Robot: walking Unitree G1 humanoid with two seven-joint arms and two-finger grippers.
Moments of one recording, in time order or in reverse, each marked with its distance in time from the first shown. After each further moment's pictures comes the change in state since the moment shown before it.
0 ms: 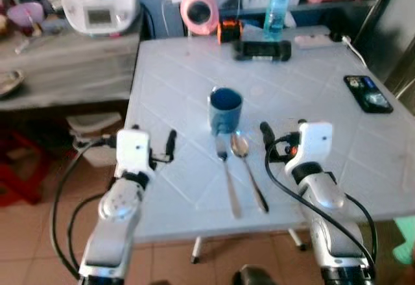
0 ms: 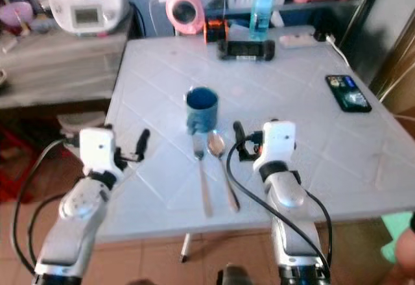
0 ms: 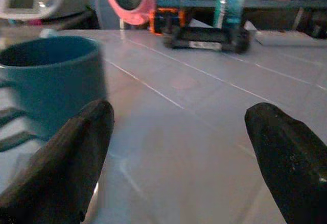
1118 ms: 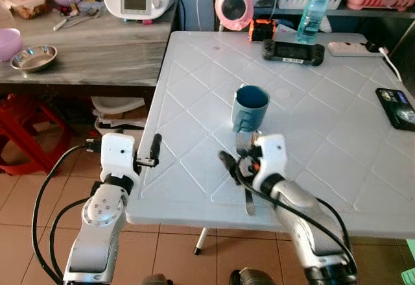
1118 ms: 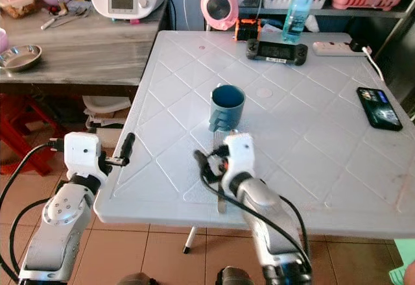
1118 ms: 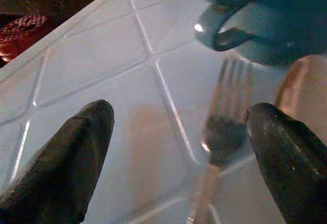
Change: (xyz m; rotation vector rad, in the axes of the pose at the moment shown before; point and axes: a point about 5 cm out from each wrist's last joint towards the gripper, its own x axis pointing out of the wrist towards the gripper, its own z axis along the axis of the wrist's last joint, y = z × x) left arm -0.011 0.019 -0.008 0.035 0.036 0.030; right arm -0.001 0.051 -0.029 0.156 0.317 0.303
